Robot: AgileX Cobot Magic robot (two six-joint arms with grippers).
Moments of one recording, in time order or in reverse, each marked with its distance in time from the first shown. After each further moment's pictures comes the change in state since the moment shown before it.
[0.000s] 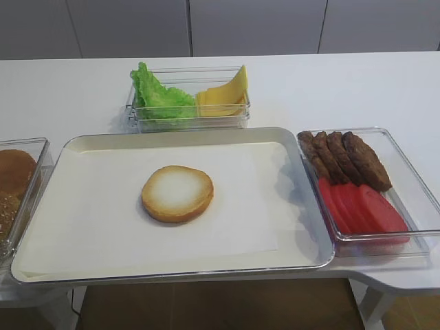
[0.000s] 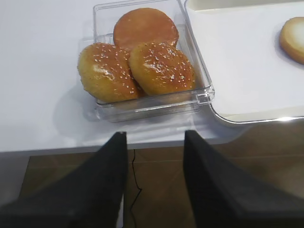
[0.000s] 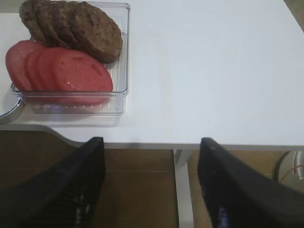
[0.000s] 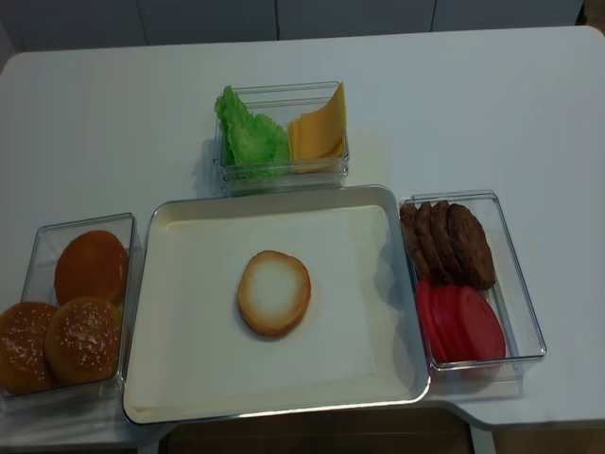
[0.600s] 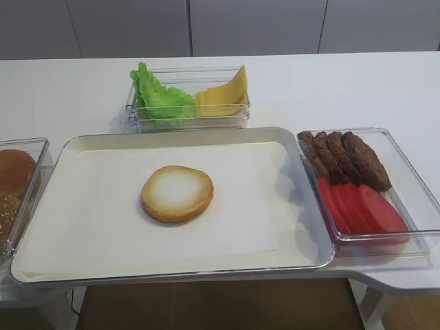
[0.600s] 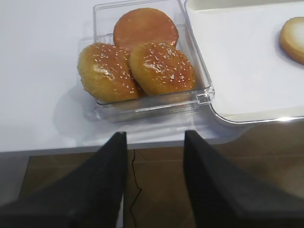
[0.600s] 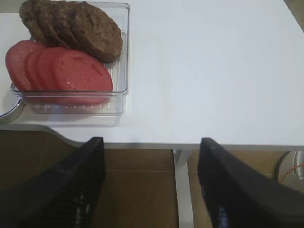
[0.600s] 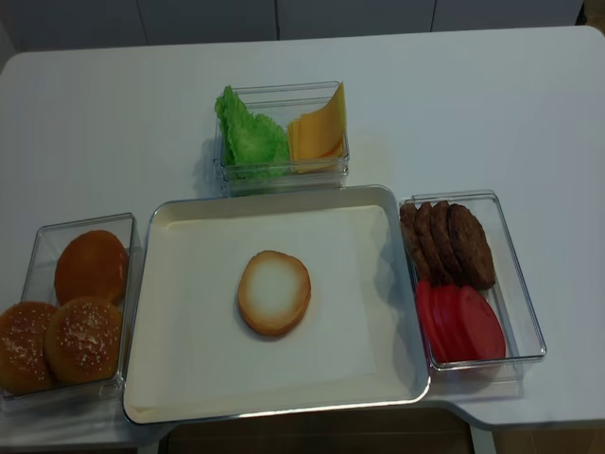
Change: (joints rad) left arm 0.000 0.000 0.000 0.000 0.000 0.000; right arm 0.000 0.000 0.000 0.000 0.000 0.000
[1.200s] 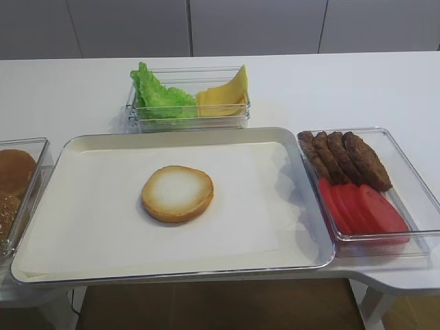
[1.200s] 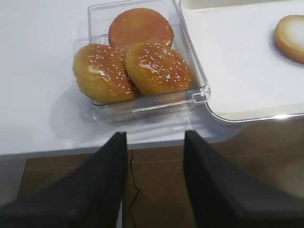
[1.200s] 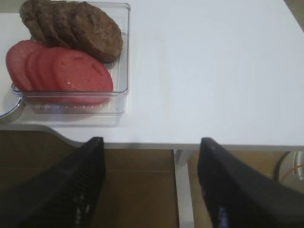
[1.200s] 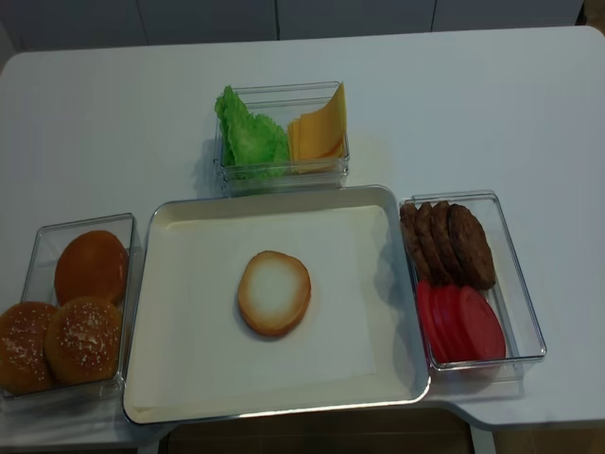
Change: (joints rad) left arm -0.023 0.000 0.000 0.000 -0.001 0.000; right arm 0.000 0.000 0.000 0.002 0.000 0.000
